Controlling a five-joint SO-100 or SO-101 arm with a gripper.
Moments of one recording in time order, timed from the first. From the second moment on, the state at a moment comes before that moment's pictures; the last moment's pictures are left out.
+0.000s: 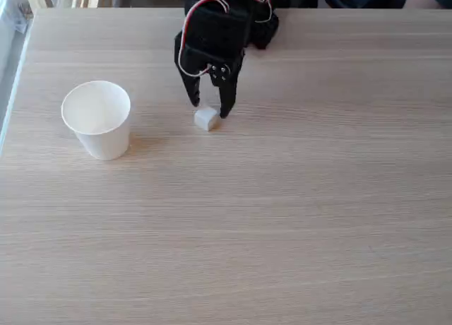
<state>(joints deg) 23.5 121.5 137.4 58.5 -81.3</state>
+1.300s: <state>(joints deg) 24.7 115.3 139.6 53.0 -86.4</state>
